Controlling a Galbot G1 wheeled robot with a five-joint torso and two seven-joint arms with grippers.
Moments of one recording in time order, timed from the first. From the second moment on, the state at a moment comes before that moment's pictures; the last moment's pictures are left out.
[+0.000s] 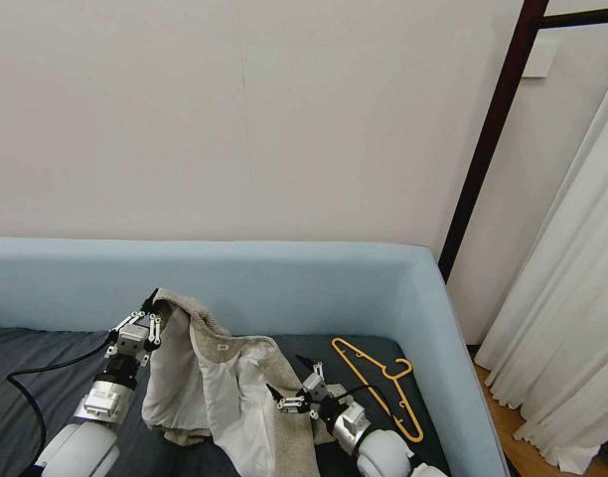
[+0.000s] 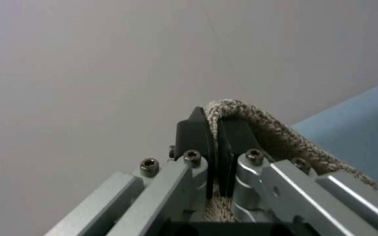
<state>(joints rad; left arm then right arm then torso) 1.28 -0.84 -0.47 -1.80 -0.11 -0.33 -0.31 -0.78 1.20 -0.38 1.44 0.18 0.11 0.13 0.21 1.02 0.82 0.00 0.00</state>
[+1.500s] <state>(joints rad) 1.25 -0.86 -0.47 -1.83 -0.11 -0.32 -0.31 -0.49 1.33 -0.26 1.11 -0.42 0.19 -0.60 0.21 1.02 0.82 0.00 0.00</state>
